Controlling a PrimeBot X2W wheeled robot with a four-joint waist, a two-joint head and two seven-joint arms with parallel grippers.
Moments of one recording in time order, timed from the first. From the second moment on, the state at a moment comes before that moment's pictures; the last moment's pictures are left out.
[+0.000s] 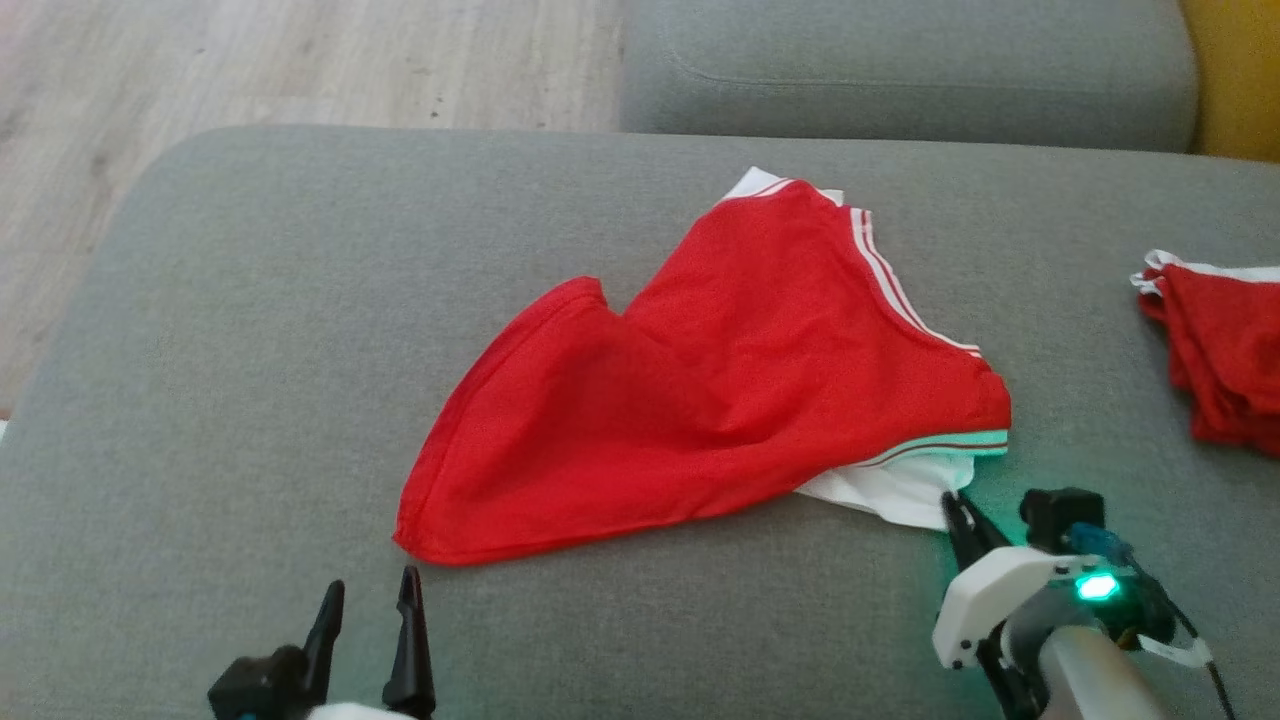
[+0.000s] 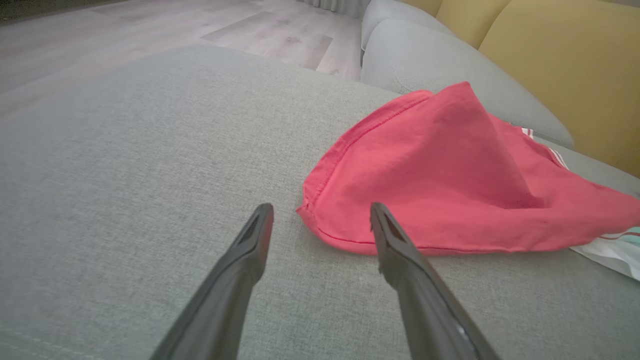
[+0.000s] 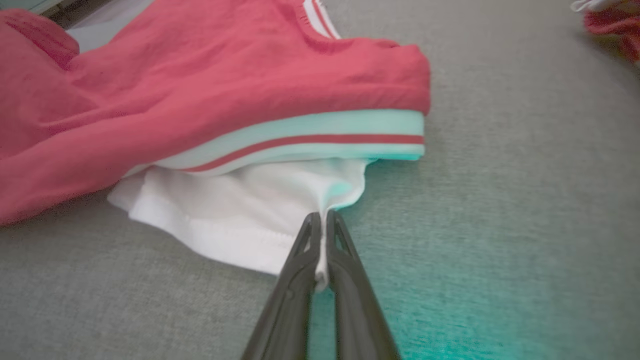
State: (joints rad) left arm 0.16 0.28 -0.42 0.03 -0.60 0.27 -0.09; right arm -0.25 -0.05 0.04 0.83 0.07 0.13 -0.09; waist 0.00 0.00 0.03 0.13
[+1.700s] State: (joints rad) left arm -0.03 0.23 -0.28 -0.13 -0.93 0.14 0.06; right arm -0.11 -0.04 -0.08 -0.03 0.30 0.13 0.05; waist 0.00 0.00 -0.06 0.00
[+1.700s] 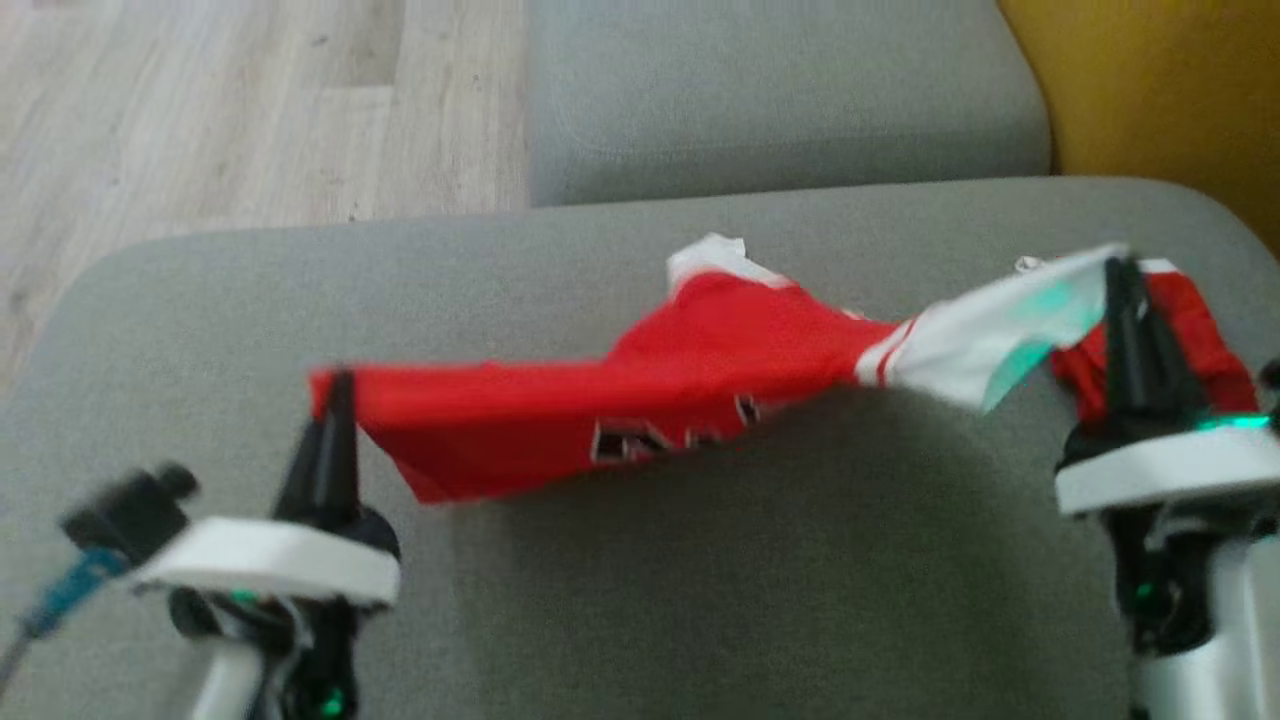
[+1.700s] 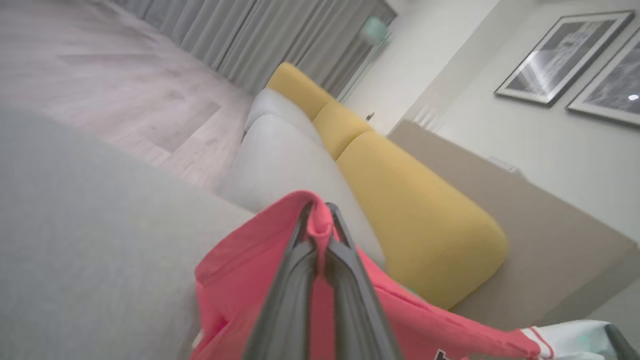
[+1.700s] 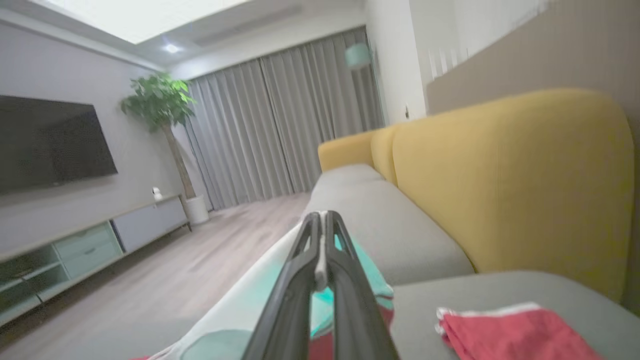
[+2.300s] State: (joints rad) left arm -0.45 0.37 -0.25 -0.46 -0.91 0.26 0.35; right arm -0.30 -0.05 -0.11 -0.44 0.34 0.13 0.27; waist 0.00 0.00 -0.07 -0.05
